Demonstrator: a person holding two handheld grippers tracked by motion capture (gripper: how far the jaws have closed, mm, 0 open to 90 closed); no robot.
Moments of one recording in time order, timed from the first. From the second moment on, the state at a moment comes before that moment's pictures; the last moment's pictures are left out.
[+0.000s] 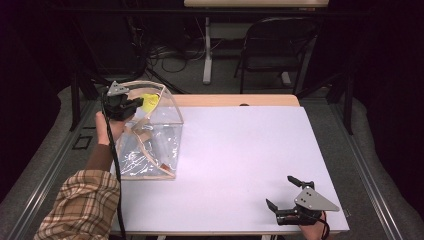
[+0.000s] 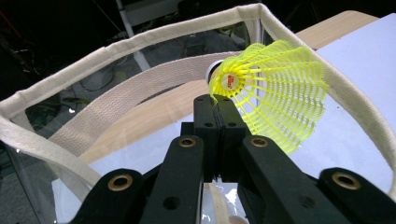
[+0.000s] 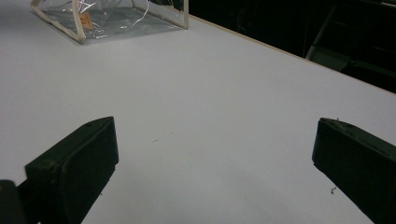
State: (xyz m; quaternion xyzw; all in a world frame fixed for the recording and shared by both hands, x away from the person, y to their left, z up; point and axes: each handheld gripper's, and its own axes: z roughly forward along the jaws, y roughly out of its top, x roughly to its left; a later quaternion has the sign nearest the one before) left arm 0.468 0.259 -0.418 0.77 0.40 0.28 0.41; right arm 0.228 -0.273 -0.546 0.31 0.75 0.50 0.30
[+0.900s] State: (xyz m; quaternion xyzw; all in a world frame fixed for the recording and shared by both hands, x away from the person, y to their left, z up) left arm 0.465 0.261 -0.413 0.75 0.41 0.28 0.43; right arm 0.229 -0.272 -0.547 0.31 0.75 0.50 0.30
